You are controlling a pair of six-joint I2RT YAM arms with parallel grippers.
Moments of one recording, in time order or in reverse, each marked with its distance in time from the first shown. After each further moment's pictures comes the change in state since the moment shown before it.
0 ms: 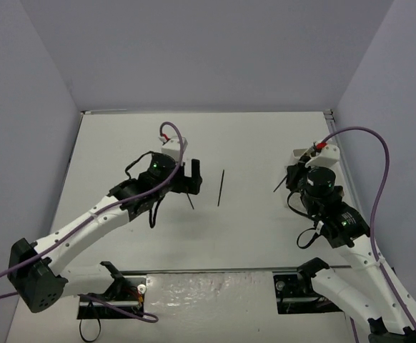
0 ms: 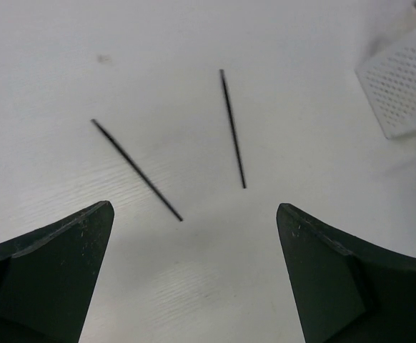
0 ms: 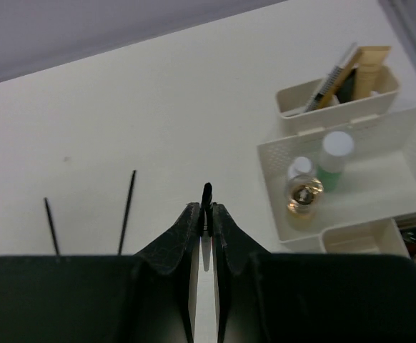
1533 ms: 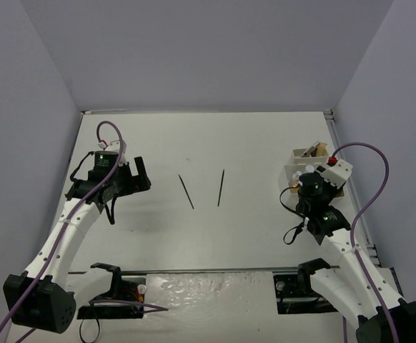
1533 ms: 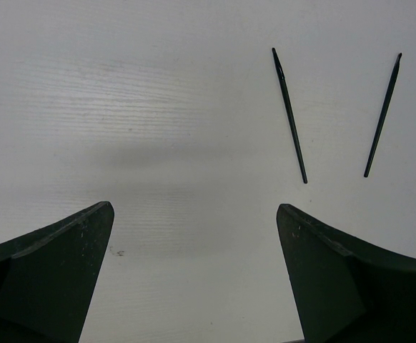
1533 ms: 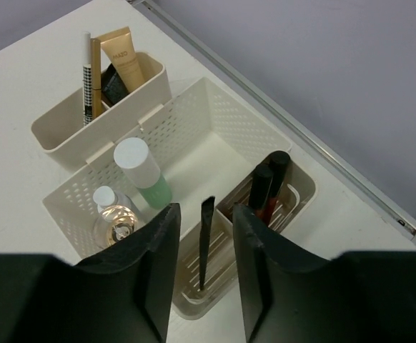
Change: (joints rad) left arm 0.572 -0.135 -0.075 -0.323 0.231 0.007; right arm -0.171 0.062 -0.285 0.176 0.526 0.046
